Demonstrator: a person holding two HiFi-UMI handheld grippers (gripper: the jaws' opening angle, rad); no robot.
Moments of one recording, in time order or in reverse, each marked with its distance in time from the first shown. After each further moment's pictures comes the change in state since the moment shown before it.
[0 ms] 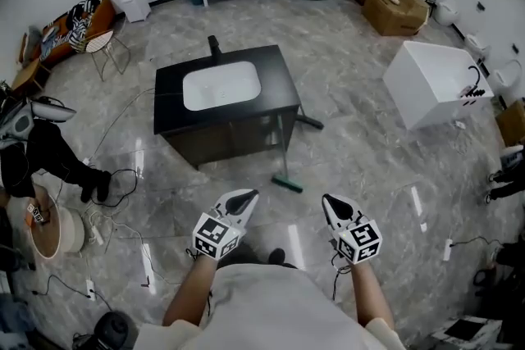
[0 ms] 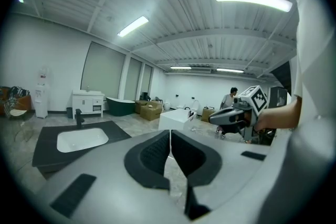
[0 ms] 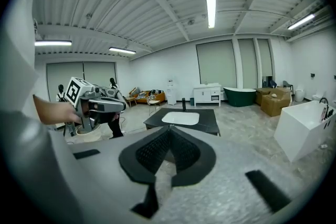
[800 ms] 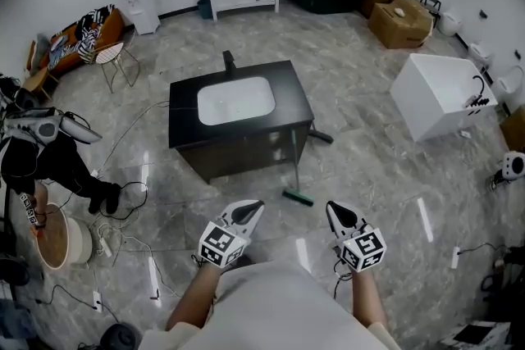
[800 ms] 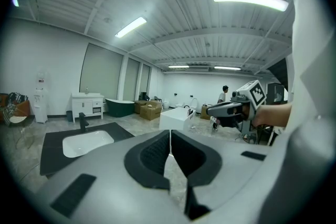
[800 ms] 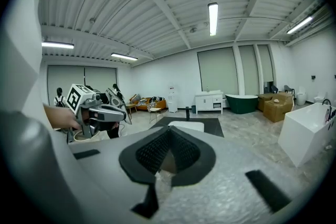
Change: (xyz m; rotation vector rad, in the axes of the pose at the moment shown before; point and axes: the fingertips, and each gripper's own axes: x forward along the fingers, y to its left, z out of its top) left arm -0.040 0.043 0.000 0.030 0.019 -0.015; right arm 0.036 0.047 0.036 -0.011 -0.086 0.005
